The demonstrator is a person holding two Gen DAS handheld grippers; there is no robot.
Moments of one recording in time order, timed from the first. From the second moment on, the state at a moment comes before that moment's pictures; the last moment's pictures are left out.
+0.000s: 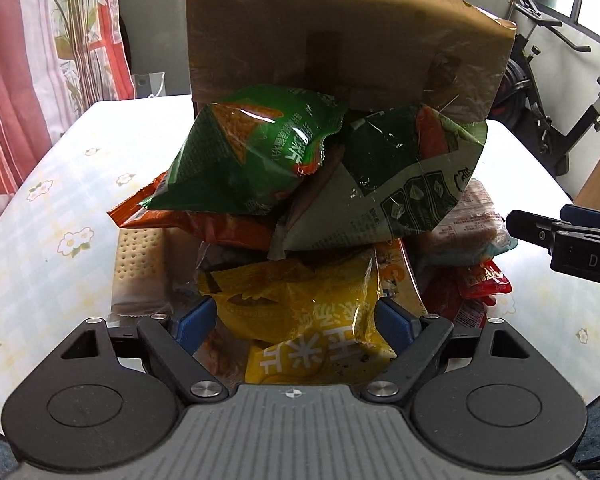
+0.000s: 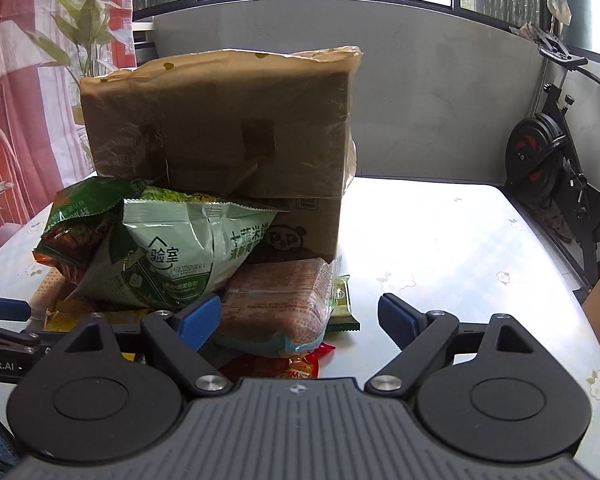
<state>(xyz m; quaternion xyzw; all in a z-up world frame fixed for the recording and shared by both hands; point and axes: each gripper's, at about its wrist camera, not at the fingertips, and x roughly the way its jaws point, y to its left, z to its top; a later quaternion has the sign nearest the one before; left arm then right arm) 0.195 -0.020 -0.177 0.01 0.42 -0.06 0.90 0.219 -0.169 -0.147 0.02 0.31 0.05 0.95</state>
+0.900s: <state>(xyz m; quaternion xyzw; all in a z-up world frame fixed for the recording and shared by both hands) 0.193 -0.026 -0.196 0.01 0.41 -0.09 0.91 0.278 -0.150 -0.203 -0.02 0.36 0.08 0.93</state>
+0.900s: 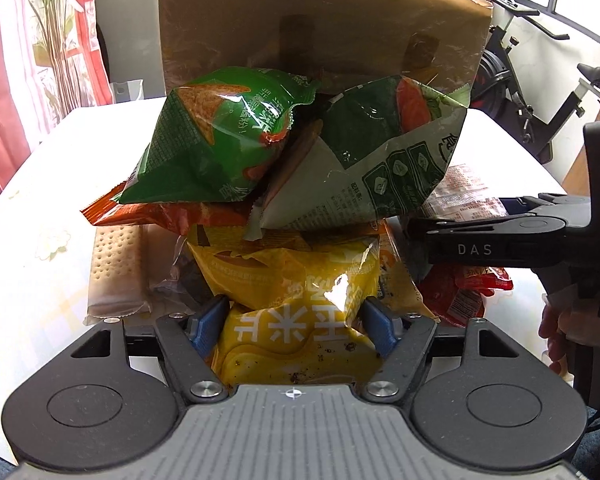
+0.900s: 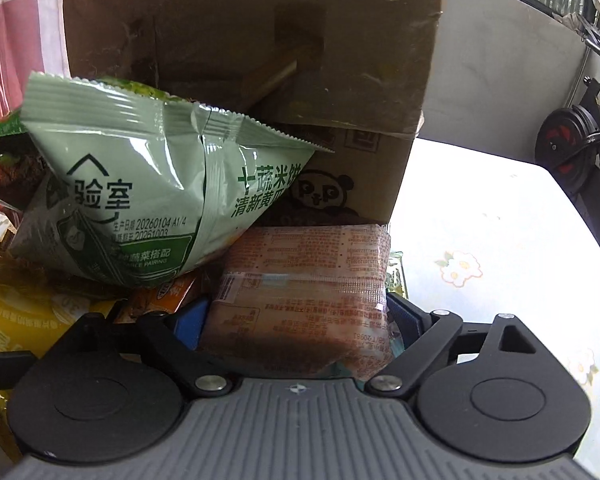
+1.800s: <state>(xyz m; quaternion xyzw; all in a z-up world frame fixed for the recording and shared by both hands) 0.143 0.010 -0.153 -0.01 0.34 -0.05 0.94 0.173 -0.172 -0.170 0.05 0.30 0.03 0.95</state>
